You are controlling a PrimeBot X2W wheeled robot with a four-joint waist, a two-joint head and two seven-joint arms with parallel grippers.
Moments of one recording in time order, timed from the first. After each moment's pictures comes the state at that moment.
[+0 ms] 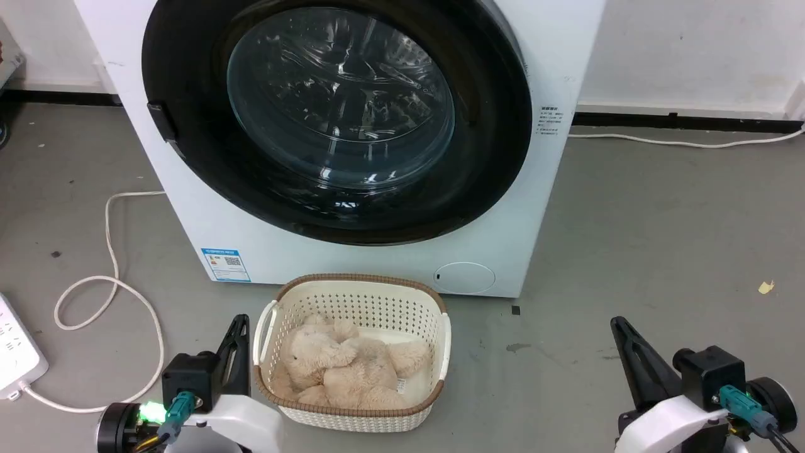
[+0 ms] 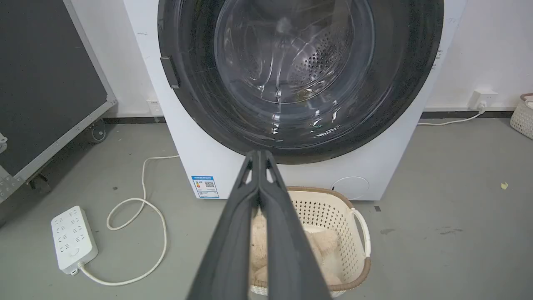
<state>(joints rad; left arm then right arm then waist) 0.00 0.05 0.00 0.00 0.00 0.00 0.00 0.01 -0.05 0.00 0.00 0.01 0.13 0.00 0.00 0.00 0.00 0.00</state>
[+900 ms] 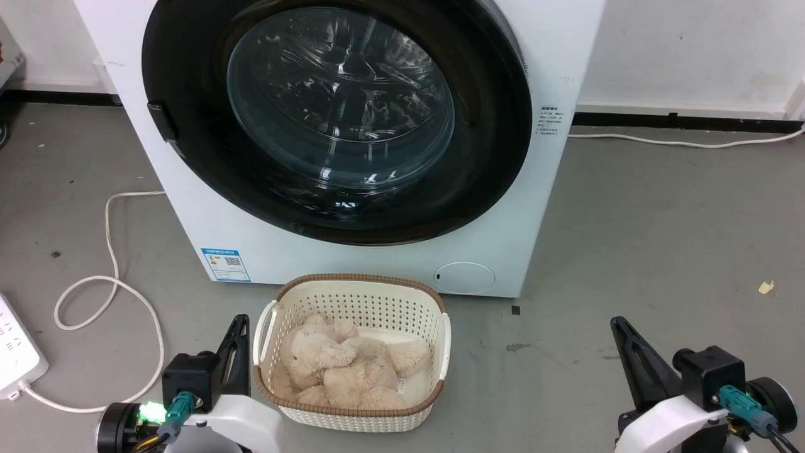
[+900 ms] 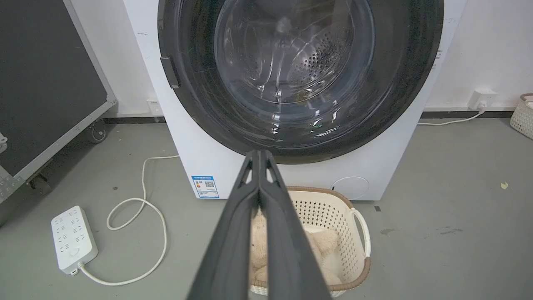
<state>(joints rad) 0.00 0.05 0.00 0.00 0.00 0.00 0.00 0.01 -0.05 0.00 0.00 0.01 0.13 0.00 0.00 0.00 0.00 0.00</state>
